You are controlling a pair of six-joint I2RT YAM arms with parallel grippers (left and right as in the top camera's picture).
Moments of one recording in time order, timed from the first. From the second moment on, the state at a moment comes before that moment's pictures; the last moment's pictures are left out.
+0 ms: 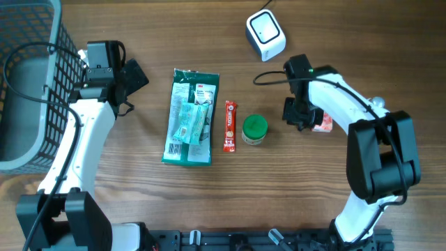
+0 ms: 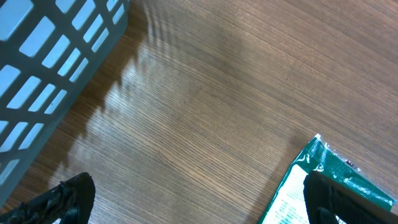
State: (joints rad) left arm 0.03 1.55 1.17 -0.59 -0.21 -0.48; right arm 0.26 1.94 1.31 -0.98 0.07 0.46
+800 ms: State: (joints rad) left arm 0.03 1.55 1.17 -0.59 -0.21 -0.48; right arm 0.61 1.60 1.37 -1.06 0.12 1.01
